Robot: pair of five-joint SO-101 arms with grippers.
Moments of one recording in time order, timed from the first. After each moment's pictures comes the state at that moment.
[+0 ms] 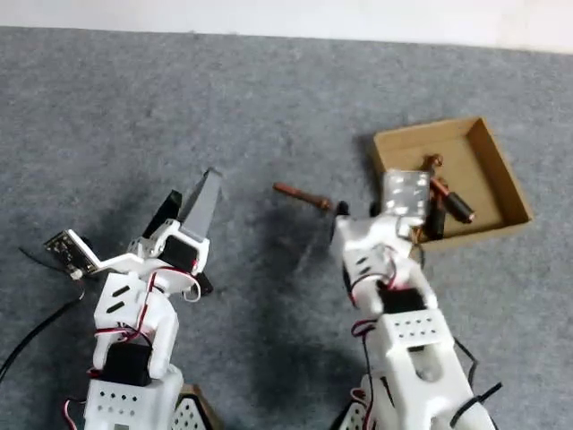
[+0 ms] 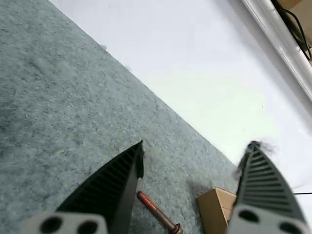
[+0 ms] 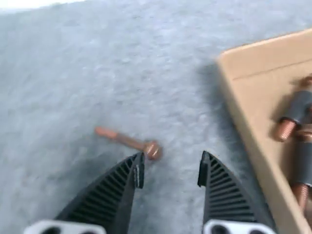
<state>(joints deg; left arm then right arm) 1.0 -103.6 96.0 23.6 50.6 -14.5 -49.8 76.5 10.9 -5.5</state>
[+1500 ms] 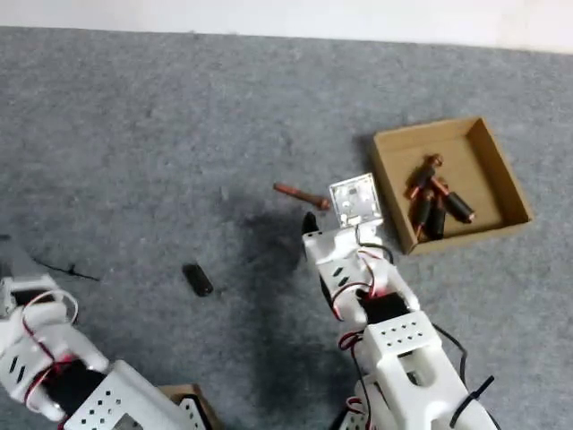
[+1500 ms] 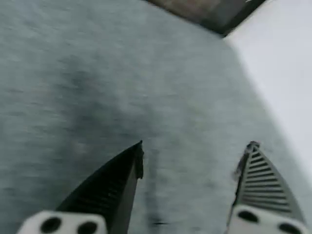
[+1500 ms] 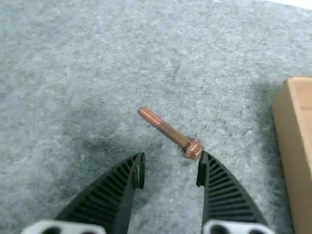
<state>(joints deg) -61.4 -103.6 96.0 39.8 38.5 -22.4 -50.5 77.3 10.5 2.8</state>
